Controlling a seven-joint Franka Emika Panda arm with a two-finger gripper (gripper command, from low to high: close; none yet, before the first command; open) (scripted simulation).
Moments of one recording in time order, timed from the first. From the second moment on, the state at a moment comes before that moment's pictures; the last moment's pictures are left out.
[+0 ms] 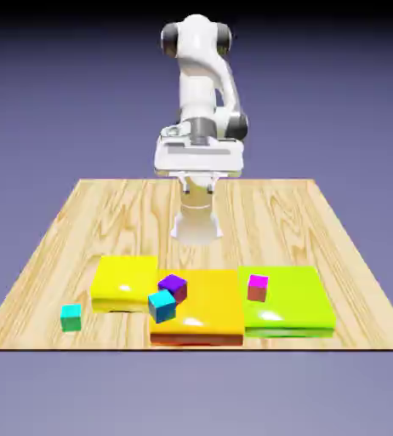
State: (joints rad) arm 0.02 -0.53 -0.03 -2.78 0.01 3.01 0.71
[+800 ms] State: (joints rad) arm 0.17 0.34 -0.57 -2.19 0.29 2.42 0.14
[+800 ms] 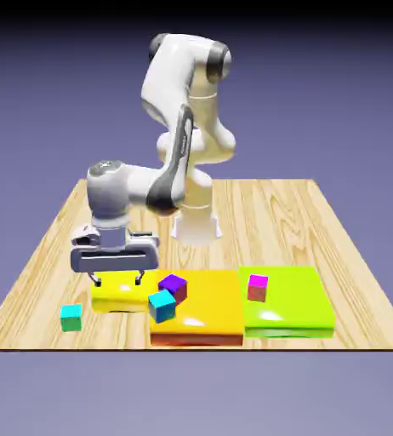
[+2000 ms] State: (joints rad) arm 0.55 0.49 -0.54 -1.97 0.23 2.03 0.03
